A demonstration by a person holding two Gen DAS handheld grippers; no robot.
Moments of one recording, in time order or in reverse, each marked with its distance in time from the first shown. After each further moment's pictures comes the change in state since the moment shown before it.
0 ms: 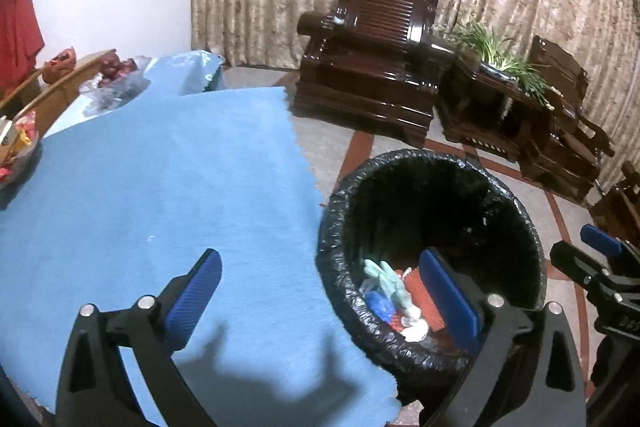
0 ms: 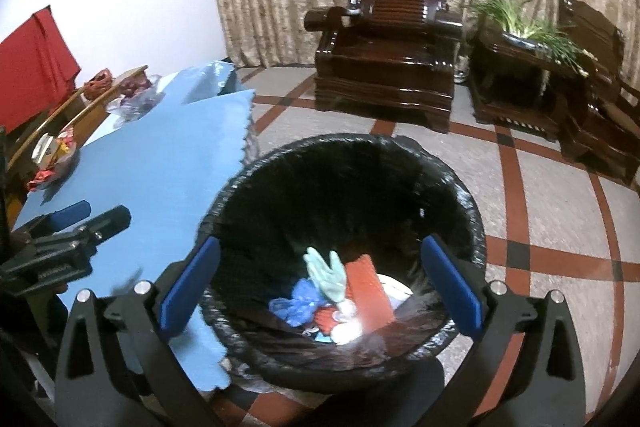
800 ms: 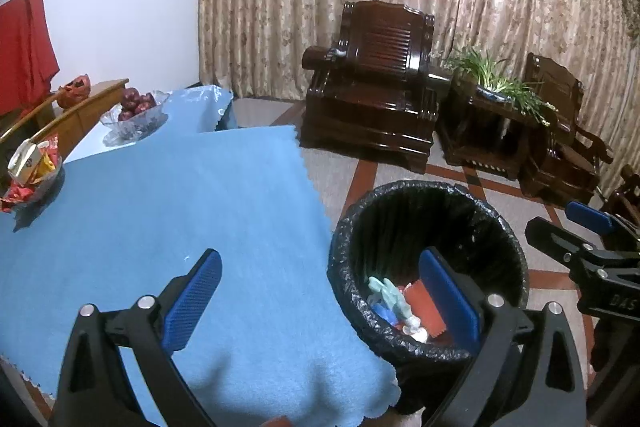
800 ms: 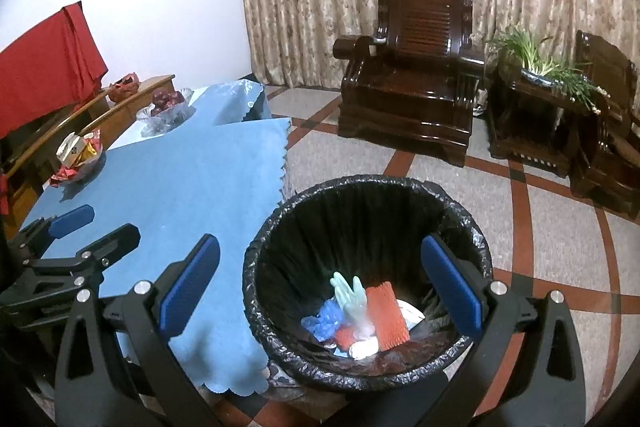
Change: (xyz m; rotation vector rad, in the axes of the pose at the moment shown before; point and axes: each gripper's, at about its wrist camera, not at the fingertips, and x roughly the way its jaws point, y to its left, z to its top) left arm -0.070 -0.001 0.009 0.020 -0.109 0.023; right arm -0.049 0.040 0.026 -0.074 -0.081 0.042
